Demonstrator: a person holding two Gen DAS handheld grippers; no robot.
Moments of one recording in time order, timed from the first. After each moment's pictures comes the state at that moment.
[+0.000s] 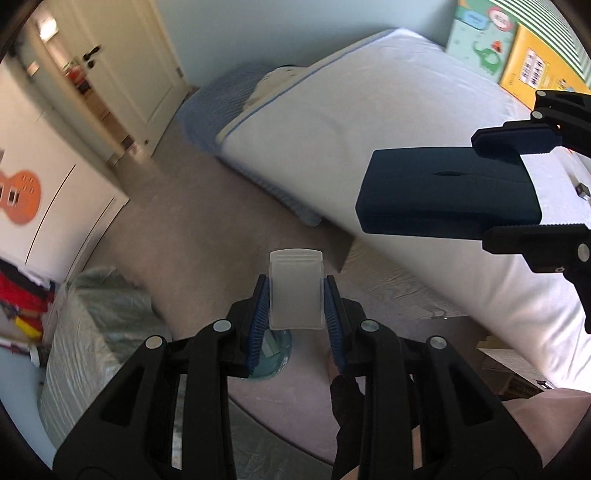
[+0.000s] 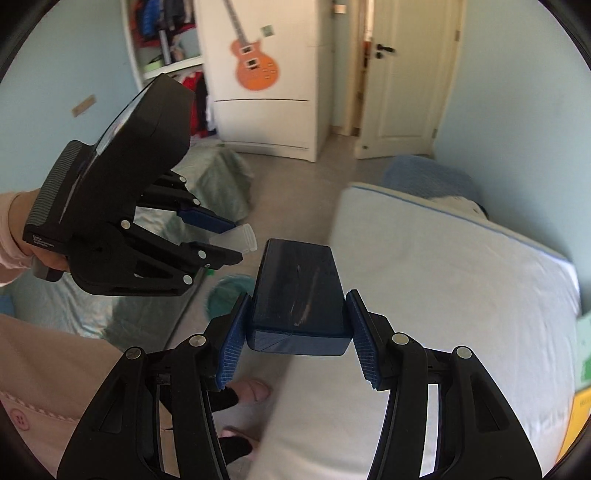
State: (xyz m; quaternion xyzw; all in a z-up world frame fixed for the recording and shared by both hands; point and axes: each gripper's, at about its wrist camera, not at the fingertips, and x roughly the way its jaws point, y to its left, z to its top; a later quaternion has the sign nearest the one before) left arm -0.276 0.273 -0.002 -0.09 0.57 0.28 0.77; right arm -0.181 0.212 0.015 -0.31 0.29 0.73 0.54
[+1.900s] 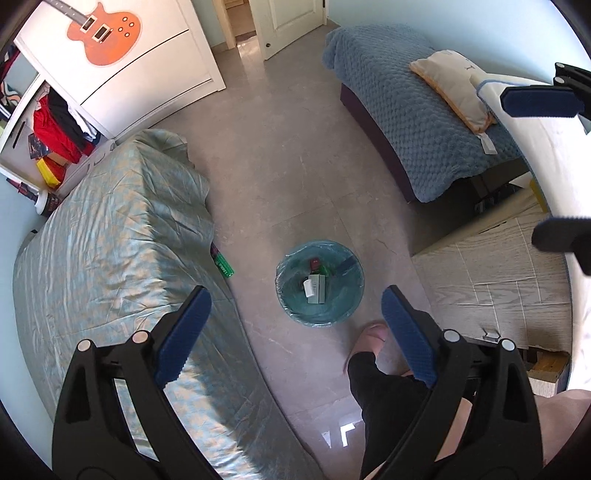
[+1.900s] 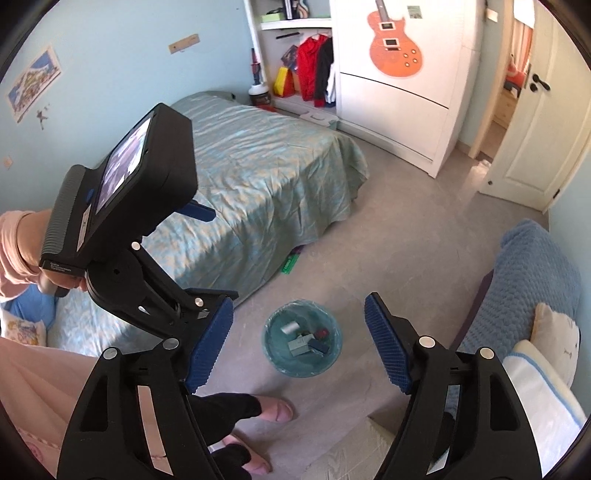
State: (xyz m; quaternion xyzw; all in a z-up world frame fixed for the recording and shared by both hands) left arm -0.464 0.398 -0.042 -0.25 0.55 0.44 0.66; right arm -0.331 0.377 0.002 -0.38 0.24 0.81 0.36
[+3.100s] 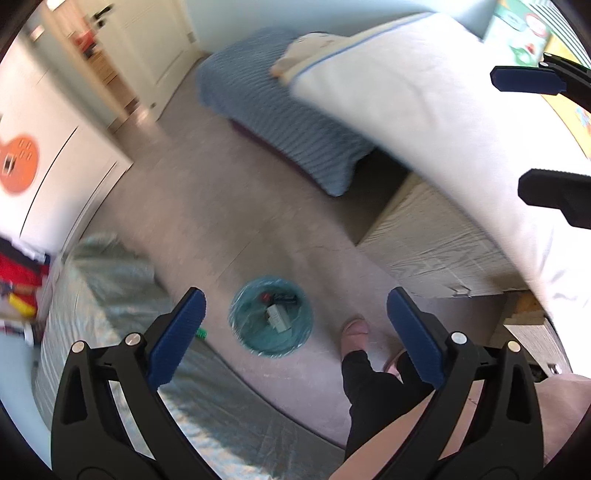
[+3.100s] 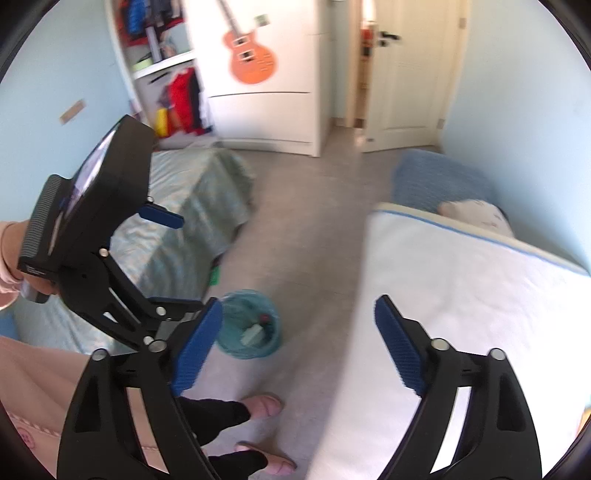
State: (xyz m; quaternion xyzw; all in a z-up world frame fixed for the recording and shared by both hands) left arm -0.313 0.336 -0.026 -0.12 0.60 0.26 0.75; right arm -0.193 0.267 0.009 -0.29 0.32 0.69 0.58
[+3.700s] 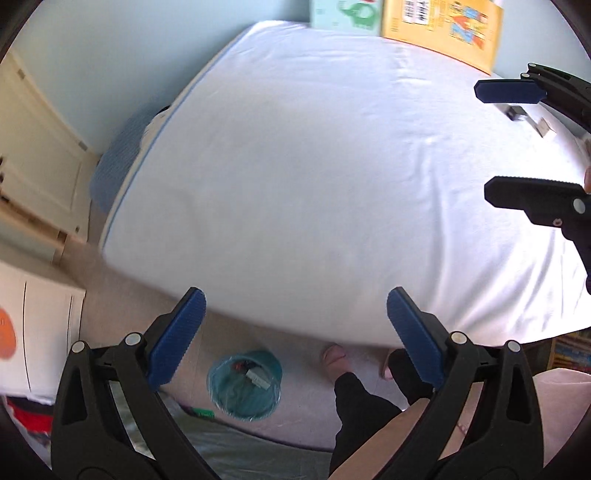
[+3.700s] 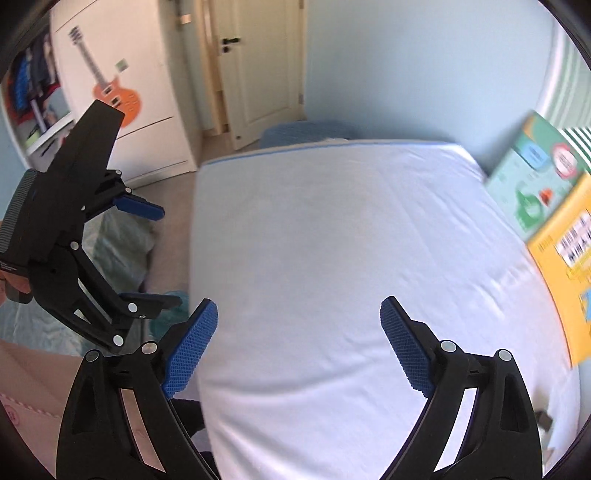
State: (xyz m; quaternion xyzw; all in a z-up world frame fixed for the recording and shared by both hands) left arm -0.160 0.191 -0.011 0.03 0.60 0.07 0.80; right arm -0.084 0.070 -0.005 -0.22 0.39 0.51 0.74
